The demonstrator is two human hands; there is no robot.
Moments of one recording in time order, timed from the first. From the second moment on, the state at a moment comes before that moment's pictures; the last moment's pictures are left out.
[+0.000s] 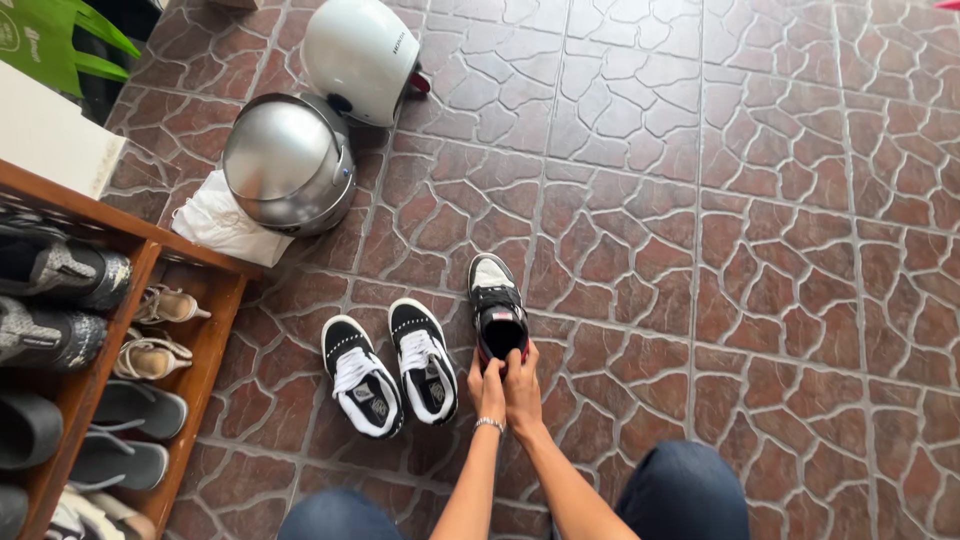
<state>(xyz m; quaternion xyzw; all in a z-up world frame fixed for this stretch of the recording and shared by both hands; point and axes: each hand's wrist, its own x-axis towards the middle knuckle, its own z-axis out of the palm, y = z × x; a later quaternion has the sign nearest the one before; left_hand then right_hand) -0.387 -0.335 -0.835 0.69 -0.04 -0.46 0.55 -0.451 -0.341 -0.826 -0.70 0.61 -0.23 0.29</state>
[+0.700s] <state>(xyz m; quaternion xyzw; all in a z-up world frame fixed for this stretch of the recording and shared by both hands) -0.372 -0.319 -0.851 0.83 -0.07 -0.38 0.41 -0.432 -0.345 -0.781 -0.82 0.55 -0.12 -0.05</state>
